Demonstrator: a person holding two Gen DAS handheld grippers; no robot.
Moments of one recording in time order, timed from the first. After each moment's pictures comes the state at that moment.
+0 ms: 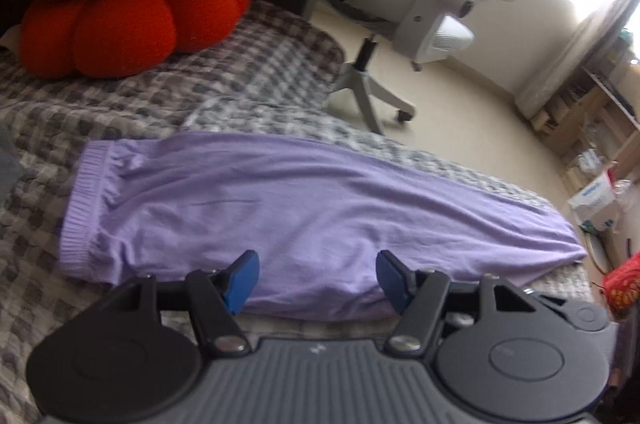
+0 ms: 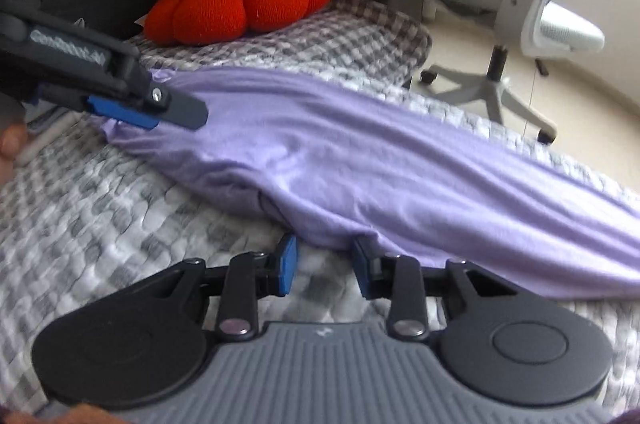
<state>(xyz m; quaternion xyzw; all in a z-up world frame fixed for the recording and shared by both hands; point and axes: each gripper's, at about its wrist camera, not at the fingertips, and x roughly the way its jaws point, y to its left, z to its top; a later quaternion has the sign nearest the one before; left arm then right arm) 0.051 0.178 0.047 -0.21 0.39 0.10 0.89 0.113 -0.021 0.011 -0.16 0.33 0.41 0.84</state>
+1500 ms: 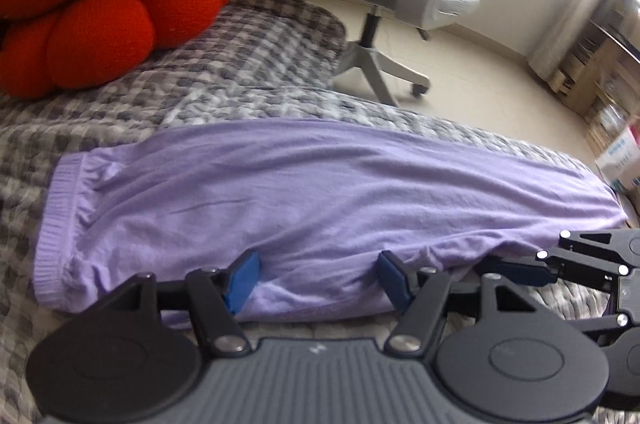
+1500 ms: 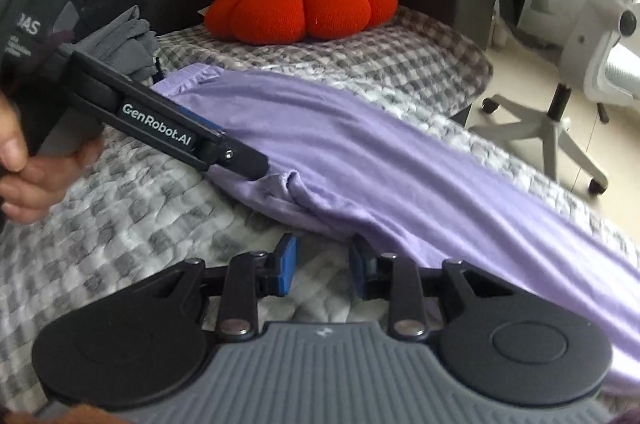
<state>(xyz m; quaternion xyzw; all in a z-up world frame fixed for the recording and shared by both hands) 0.082 0.163 0.024 -0.14 0.42 0.11 0.89 0.141 -0.021 0.013 -0.18 0.31 0.51 0.78</state>
